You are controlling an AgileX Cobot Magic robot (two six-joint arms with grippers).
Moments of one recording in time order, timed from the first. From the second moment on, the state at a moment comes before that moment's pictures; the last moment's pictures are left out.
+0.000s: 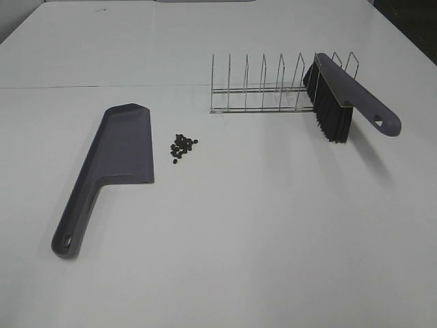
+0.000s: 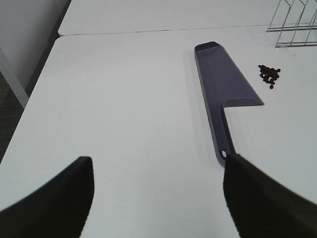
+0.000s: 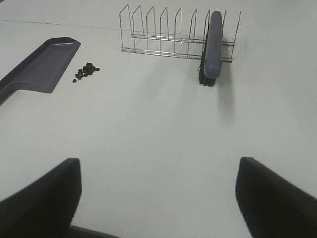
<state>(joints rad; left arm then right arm) 0.00 0.00 -0.50 -0.08 1.06 0.05 -0.04 0.00 -0.51 0.22 1.08 -0.20</state>
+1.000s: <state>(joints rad) 0.00 0.00 -0.50 -0.08 1.06 0.05 -0.04 0.00 -0.51 0.22 1.08 -0.20</state>
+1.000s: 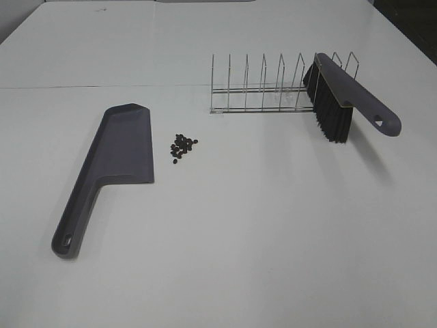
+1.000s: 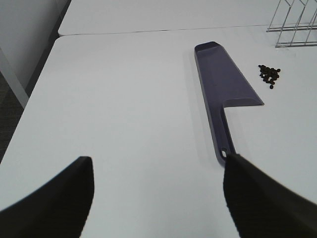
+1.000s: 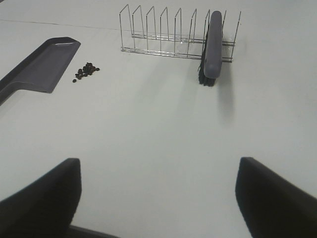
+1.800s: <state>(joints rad) 0.00 0.00 -0.50 -0.08 1.06 0.05 -0.04 0.00 -0.51 0.22 1.08 -0.20</state>
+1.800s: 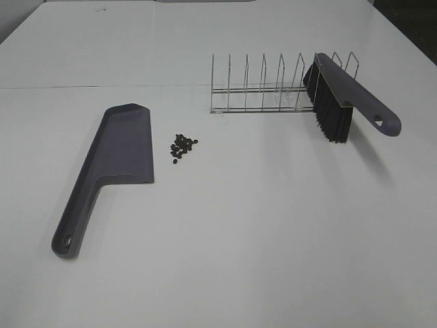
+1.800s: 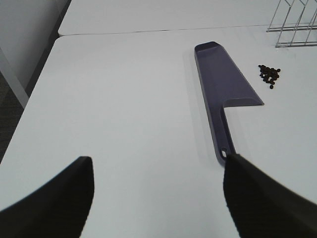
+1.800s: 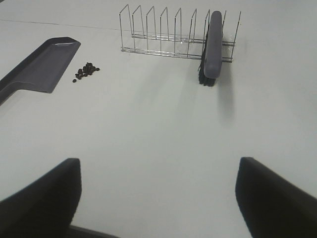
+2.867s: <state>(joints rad) 0.00 0.00 -0.50 -0.08 1.06 0.05 -0.04 0.00 -0.51 0.22 1.08 -0.20</state>
